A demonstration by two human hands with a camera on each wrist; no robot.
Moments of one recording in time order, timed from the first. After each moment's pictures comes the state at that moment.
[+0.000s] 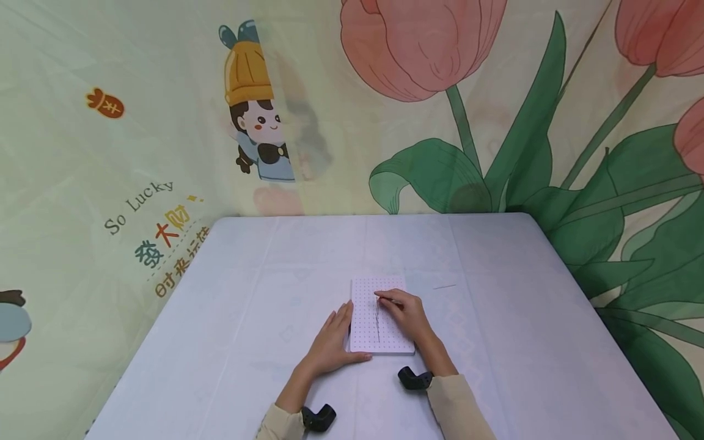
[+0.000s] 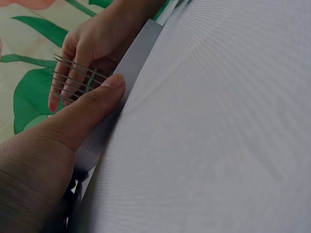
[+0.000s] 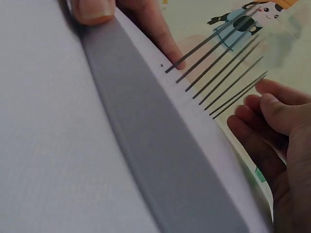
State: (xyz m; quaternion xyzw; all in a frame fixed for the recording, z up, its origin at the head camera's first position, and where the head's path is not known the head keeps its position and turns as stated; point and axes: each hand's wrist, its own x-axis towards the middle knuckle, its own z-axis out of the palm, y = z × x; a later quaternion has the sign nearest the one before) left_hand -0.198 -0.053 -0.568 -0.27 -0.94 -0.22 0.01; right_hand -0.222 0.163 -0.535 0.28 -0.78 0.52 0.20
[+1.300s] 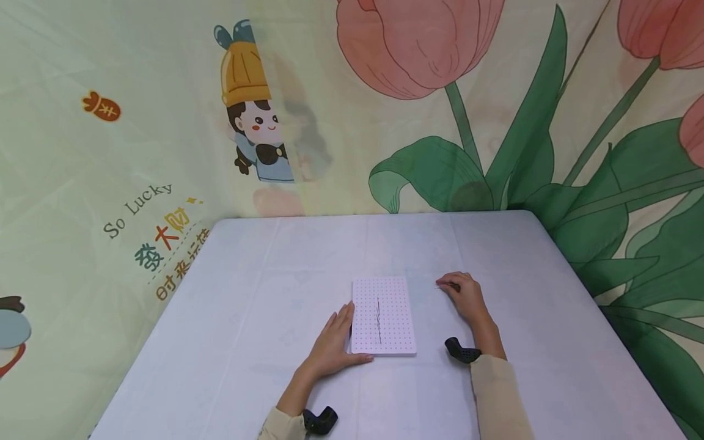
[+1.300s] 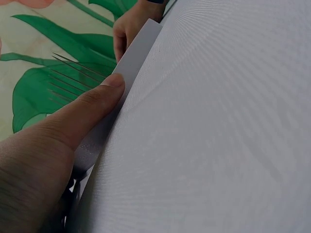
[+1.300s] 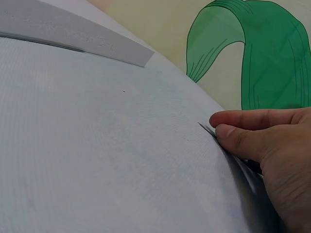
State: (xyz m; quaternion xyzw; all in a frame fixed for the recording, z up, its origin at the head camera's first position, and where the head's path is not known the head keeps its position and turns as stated) left_hand -0.197 -0.051 -0.568 -0.26 -0.94 -0.23 0.01; right_hand -0.265 0.293 -0.575 0.09 -0.90 0.37 0.22
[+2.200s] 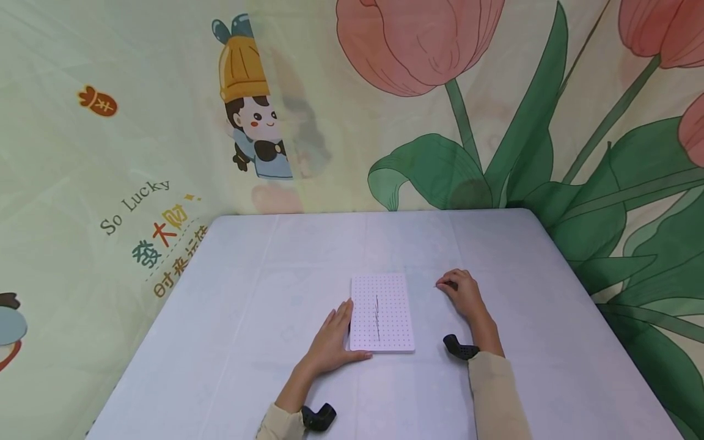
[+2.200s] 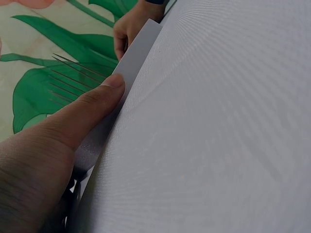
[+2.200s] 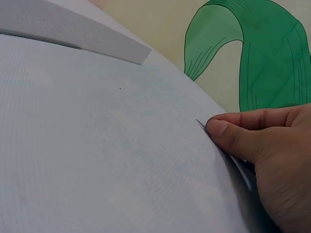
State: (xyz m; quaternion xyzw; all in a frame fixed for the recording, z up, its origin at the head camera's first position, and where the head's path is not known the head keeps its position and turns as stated) left_hand -0.198 -0.051 -0.570 -0.26 -0.94 -0.22 0.01; right_hand -0.267 0.292 -0.574 0.10 -0.91 0.35 0.21
